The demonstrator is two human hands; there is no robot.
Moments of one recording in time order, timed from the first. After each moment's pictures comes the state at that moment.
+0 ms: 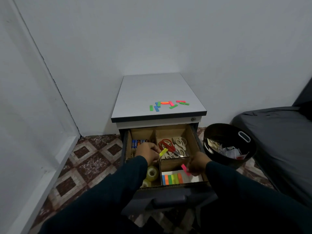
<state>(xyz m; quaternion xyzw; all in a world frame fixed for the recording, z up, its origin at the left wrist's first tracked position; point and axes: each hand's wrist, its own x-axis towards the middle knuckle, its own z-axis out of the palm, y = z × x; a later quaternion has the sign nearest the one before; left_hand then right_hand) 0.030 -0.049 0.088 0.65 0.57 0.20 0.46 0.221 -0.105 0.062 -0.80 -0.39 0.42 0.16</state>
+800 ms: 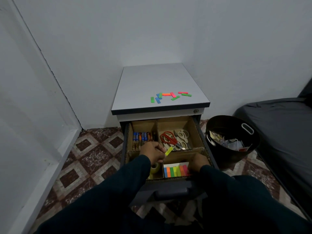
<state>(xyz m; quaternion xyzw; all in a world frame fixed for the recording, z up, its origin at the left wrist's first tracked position) 0.030 -0.063 0.069 0.63 0.54 0.20 0.53 0.213 -0.101 0.000 -0.85 -0.42 0.30 0.07</state>
